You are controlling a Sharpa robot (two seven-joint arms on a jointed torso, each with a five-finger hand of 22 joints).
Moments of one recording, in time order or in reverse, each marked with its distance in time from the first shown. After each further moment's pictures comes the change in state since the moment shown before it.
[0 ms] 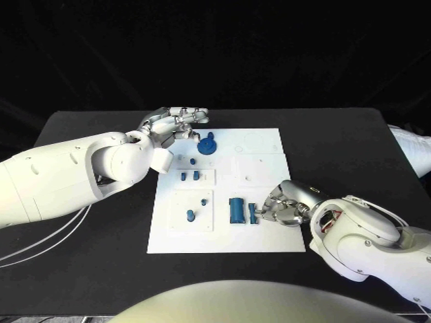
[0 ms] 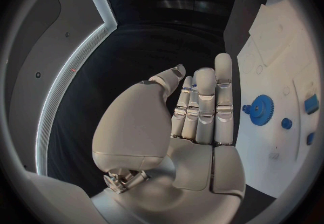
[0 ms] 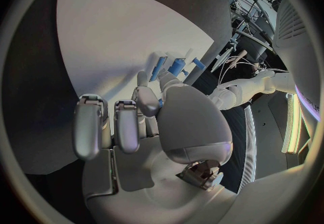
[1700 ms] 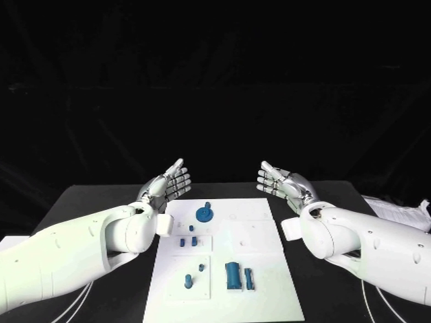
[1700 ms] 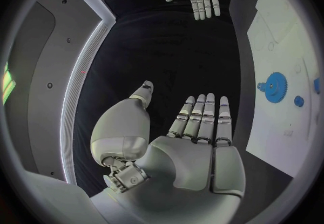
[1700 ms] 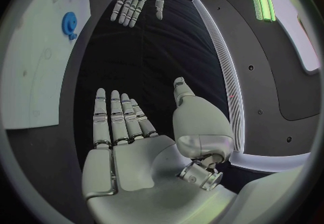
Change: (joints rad) left arm -0.089 0.115 0.007 -0.129 0.030 -0.189 0.096; left_hand -0.635 0.114 -0.232 -0.015 -0.097 -0.493 -0.089 -0.112 -0.063 -0.553 -0.037 -0.206 -0.084 -0.731 0.017 -0.909 -0.539 -0.039 -0.788 0.020 -0.612 -0.576; right arm 0.214 0.202 -0.078 -0.507 1.321 -0.200 0.967; right_hand -0.446 0.061 -0.050 -0.219 -0.164 -0.588 0.027 -0.171 -0.365 -0.819 0.048 -1.021 -1.186 -0.870 0.097 -1.446 -1.213 0.054 -0.902 0.088 -1.286 -1.224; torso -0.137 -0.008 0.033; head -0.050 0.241
